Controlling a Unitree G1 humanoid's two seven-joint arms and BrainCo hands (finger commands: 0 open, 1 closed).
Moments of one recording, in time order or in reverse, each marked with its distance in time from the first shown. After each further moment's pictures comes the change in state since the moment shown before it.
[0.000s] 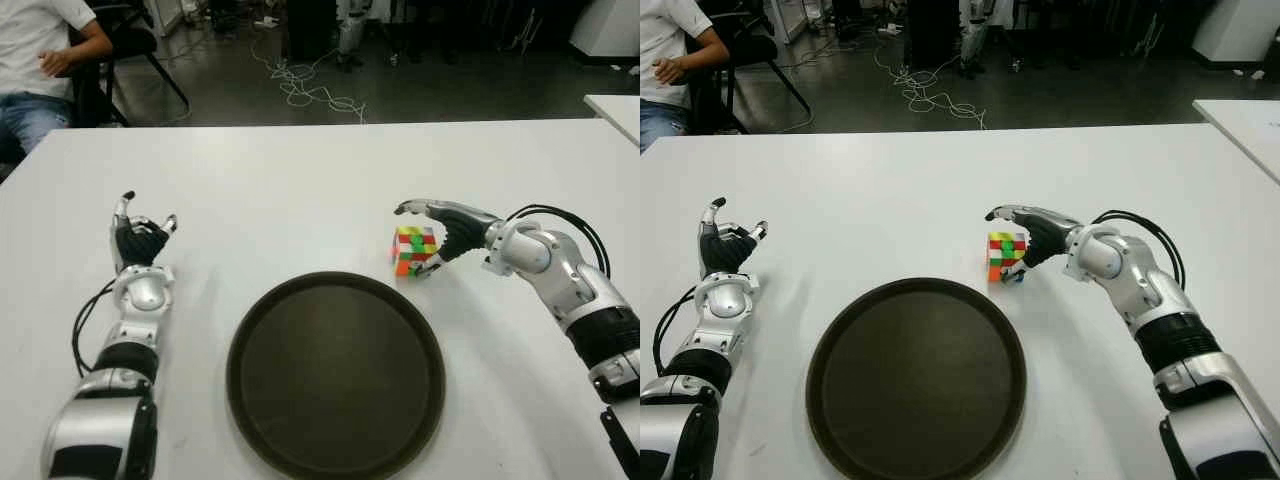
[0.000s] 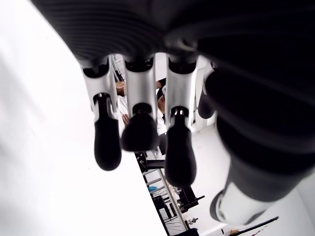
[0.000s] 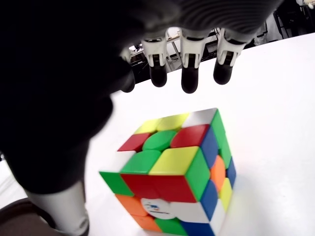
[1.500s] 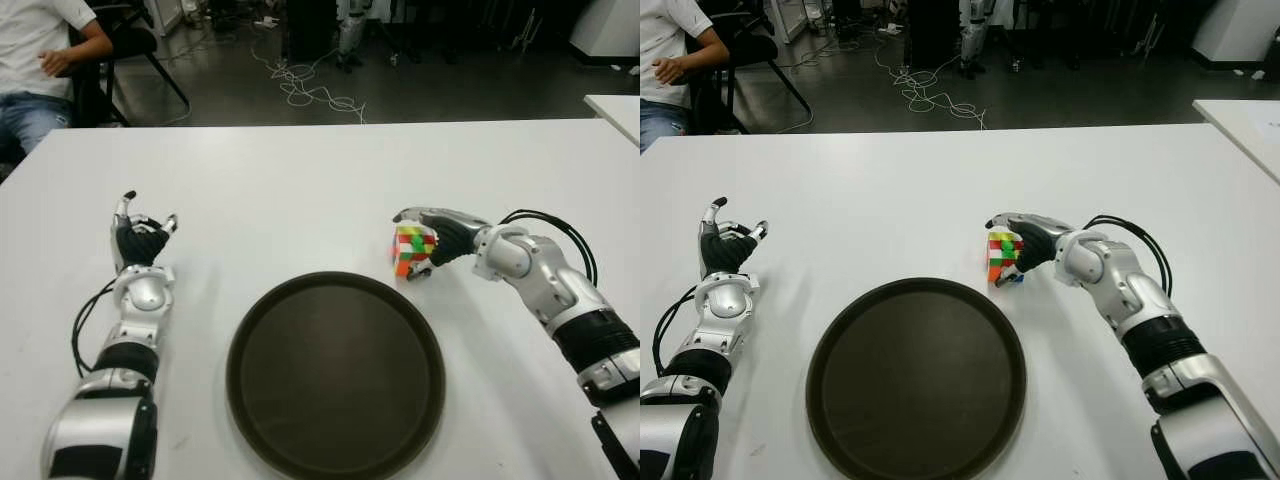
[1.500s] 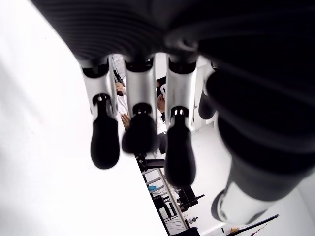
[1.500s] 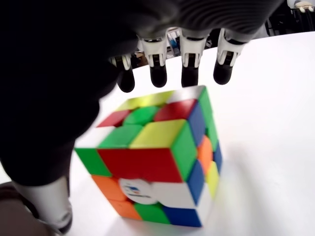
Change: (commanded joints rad) left arm 0.001 0.003 0.003 0.005 0.006 -0.008 0.000; right arm -0.009 0.029 0.075 0.002 -0.099 0.123 0.001
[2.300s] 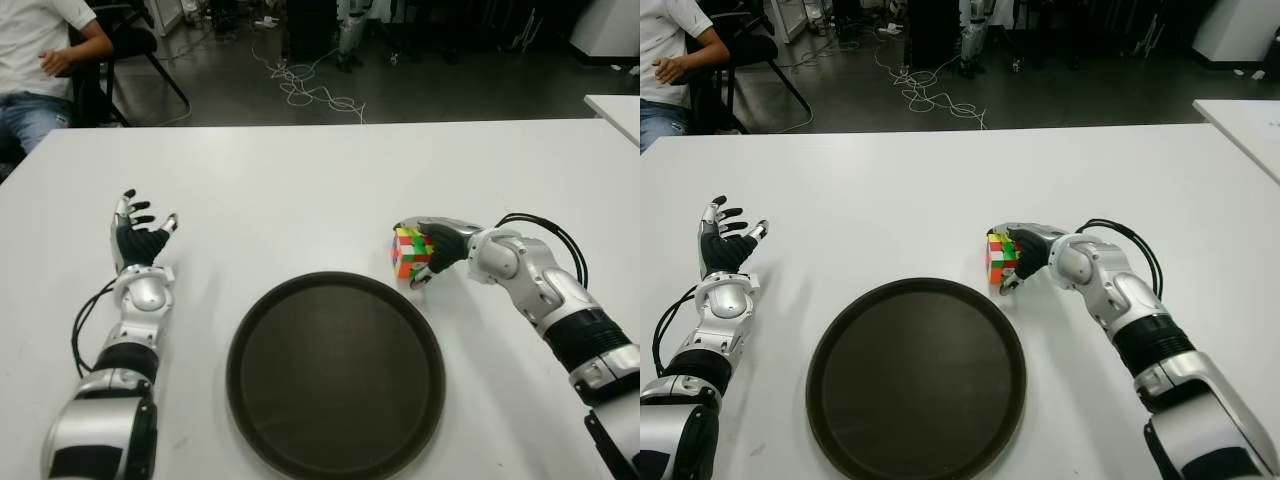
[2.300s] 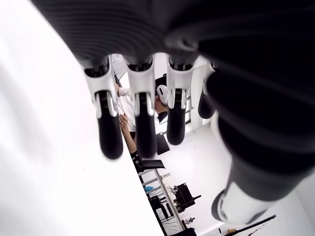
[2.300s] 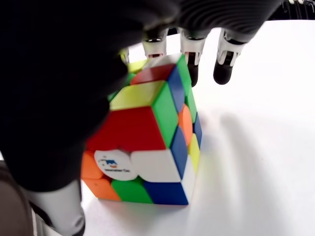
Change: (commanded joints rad) left arm 0.000 0.002 -0.002 -0.001 0.010 0.004 0.010; right arm -0.015 0.019 0.023 0.013 -0.018 0.050 0.030
